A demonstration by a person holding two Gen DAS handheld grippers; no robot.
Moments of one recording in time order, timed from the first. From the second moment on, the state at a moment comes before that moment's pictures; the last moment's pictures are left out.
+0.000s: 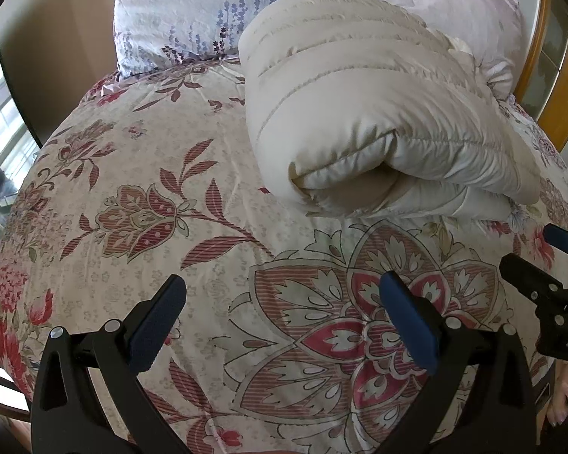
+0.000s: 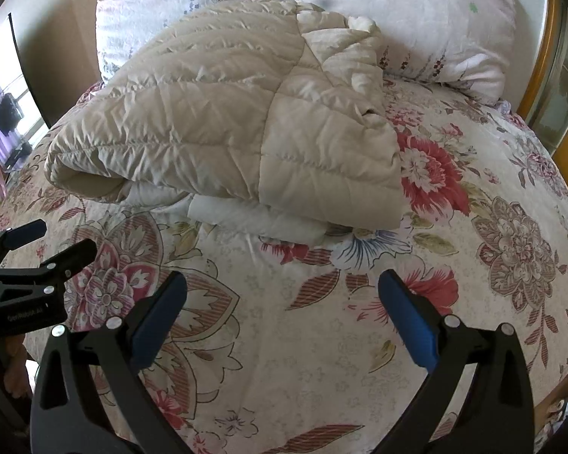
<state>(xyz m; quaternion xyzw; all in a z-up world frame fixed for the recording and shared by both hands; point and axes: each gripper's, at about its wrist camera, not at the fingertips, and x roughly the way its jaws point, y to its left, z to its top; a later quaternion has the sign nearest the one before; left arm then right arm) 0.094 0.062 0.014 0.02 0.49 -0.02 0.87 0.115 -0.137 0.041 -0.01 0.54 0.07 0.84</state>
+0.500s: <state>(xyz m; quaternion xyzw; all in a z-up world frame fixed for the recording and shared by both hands) 0.094 0.060 0.011 0.02 0.49 -0.02 0.87 0.115 -0.135 0.039 0.00 0.54 0.07 0.84</state>
